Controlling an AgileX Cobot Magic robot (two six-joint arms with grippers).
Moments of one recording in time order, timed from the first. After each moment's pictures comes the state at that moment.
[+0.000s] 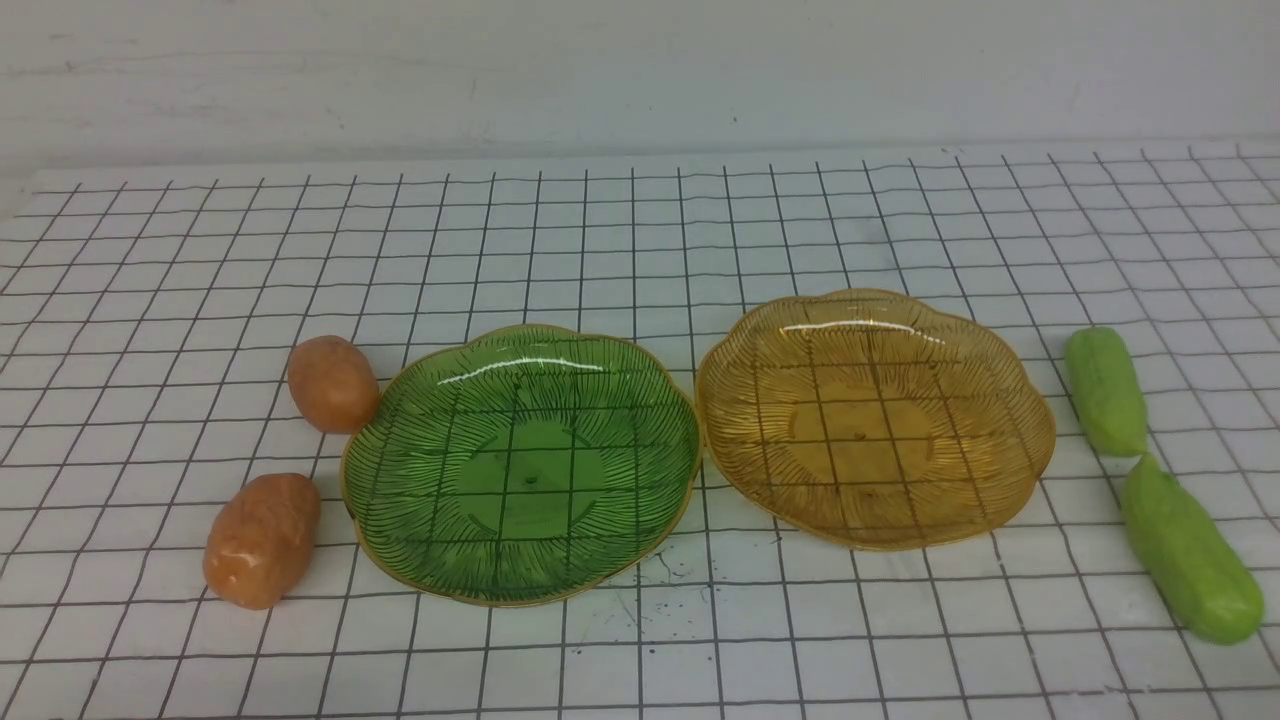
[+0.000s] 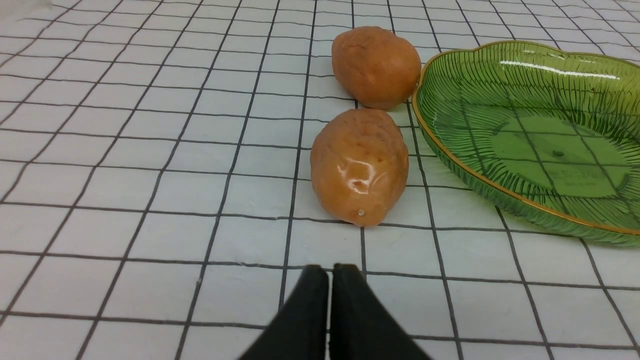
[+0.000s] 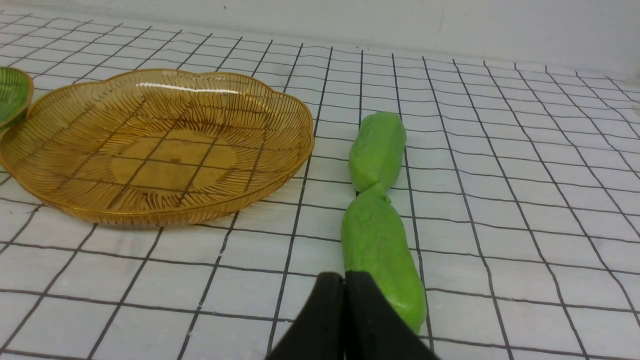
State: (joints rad) right arm 0.00 -0.01 0.02 0.11 0.38 -0.21; left arm 0.00 -0.01 0.03 0.06 0.38 -0.14
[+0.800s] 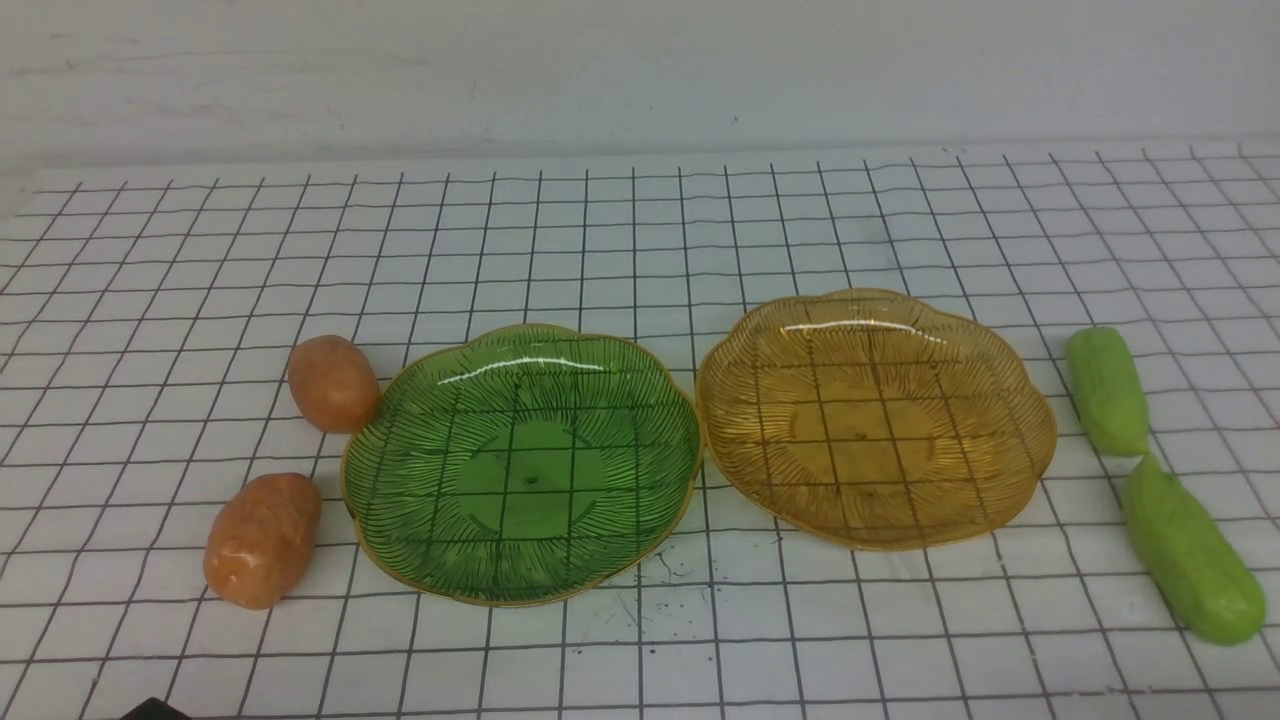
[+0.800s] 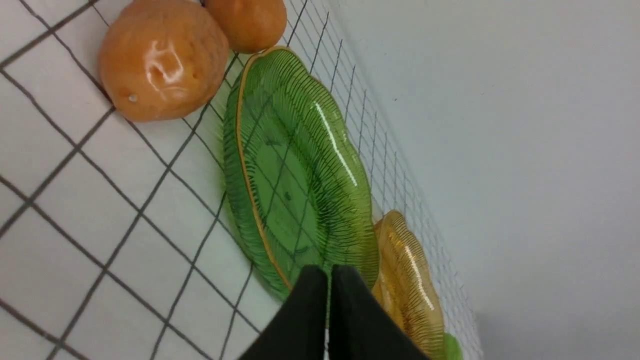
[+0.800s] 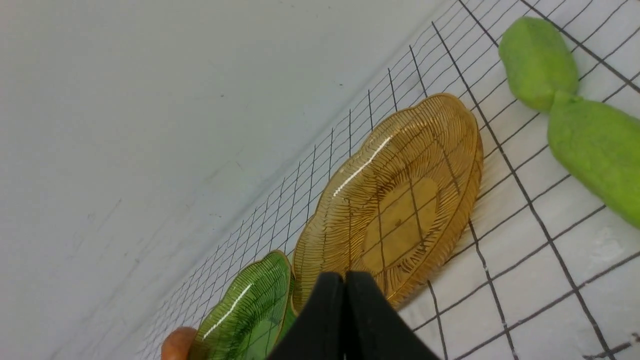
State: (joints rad) right arm 0.00 -0.01 -0.03 0.86 0.39 -0.03; left arm 0.00 -0.01 0.03 -0.70 0.33 -0.46
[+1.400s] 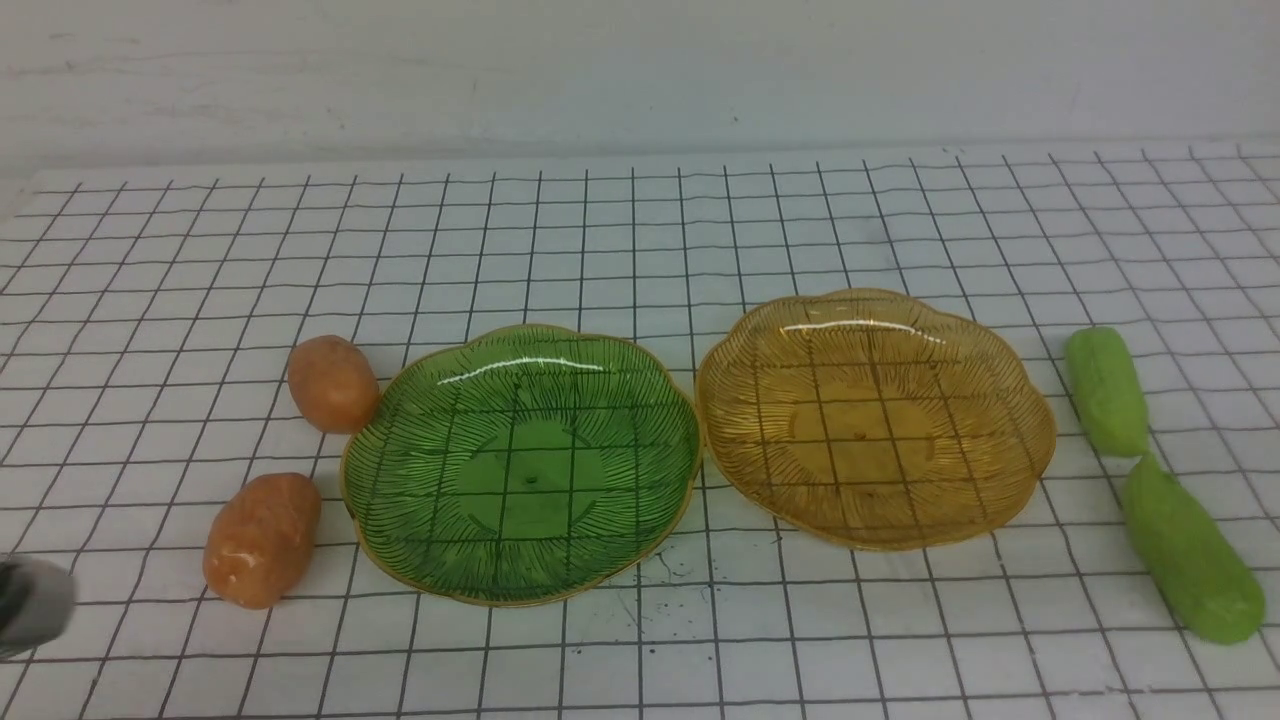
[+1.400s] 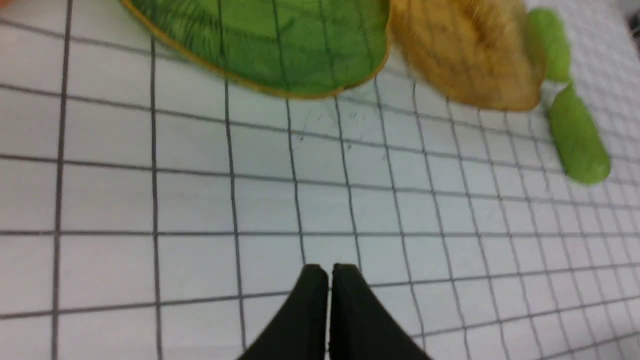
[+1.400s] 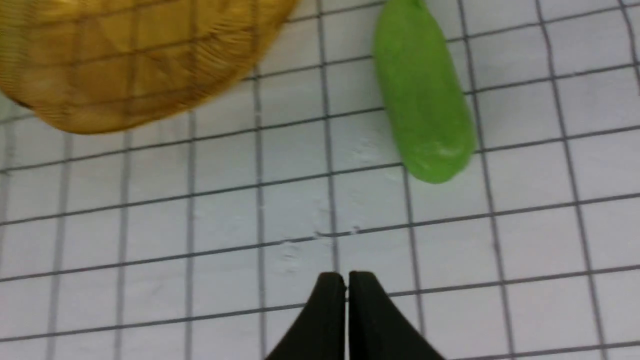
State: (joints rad) right arm 0.00 0.91 -0.70 0.07 0.97 0.11; left arm 0.00 0.54 -0.41 -0.67 0.89 0.14
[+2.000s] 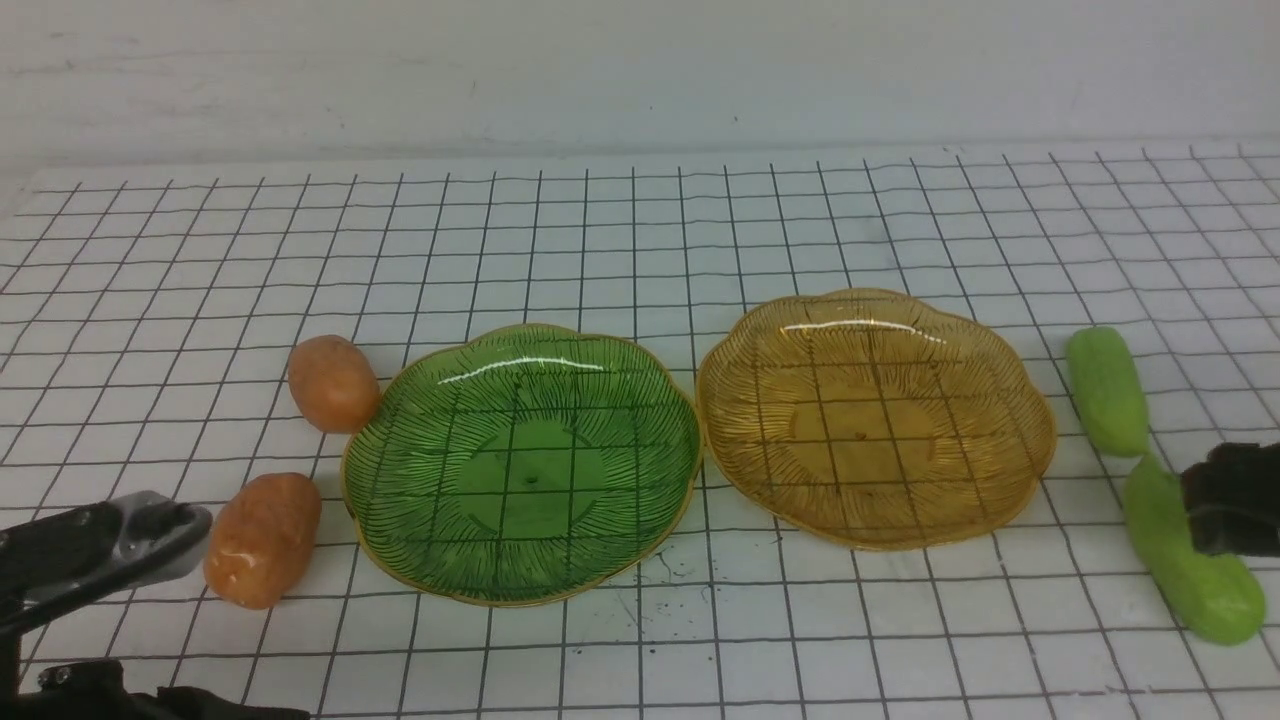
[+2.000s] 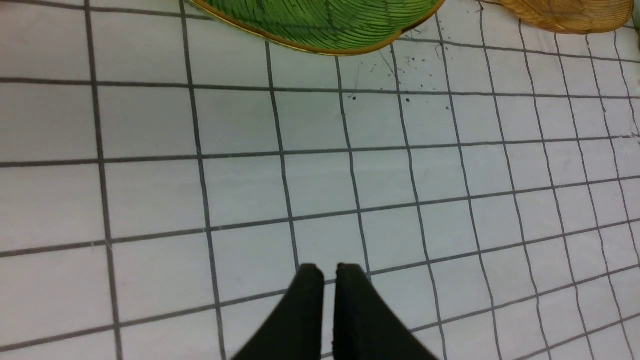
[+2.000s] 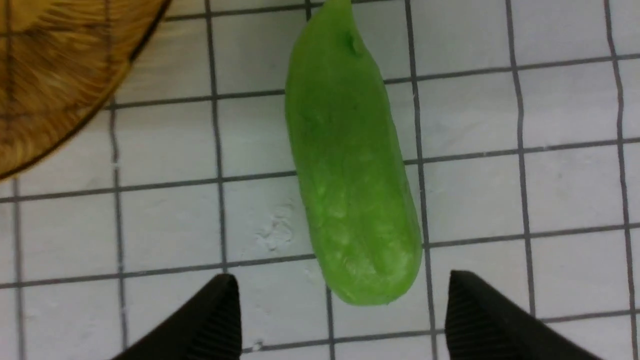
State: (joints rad) right arm 0.00 1.41 -0.85 -0.07 0.82 0.10; left arm 0.00 0.72 -0.43 -0.66 0.86 0.29
